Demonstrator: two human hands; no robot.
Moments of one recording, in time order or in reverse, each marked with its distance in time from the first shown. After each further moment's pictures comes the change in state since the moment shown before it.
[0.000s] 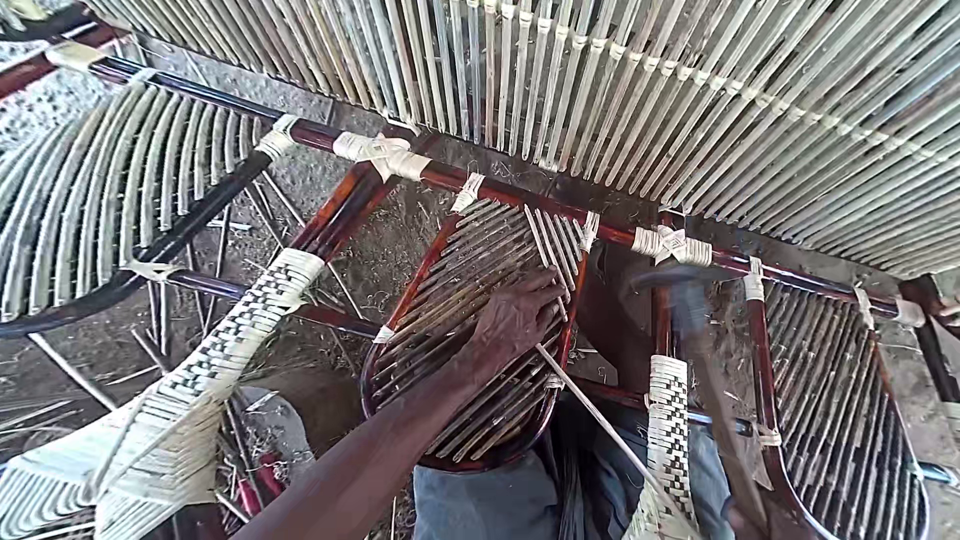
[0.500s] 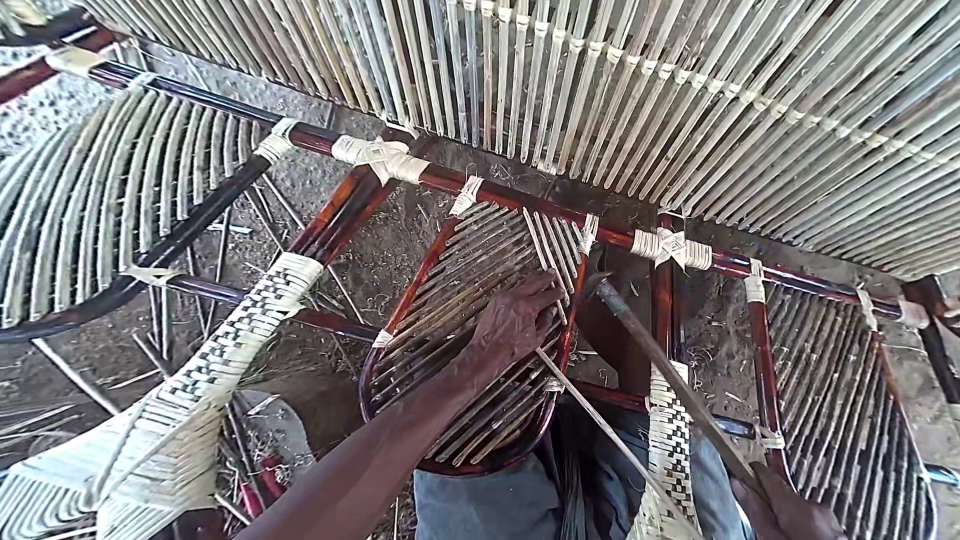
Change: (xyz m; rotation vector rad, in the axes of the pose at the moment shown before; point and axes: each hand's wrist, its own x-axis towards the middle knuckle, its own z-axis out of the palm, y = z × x) left_hand 0.000 0.003 -0.004 0.013 0.011 -0.002; right_hand 0.021 -0.031 -0.017 -0.328 0.041 -0.050
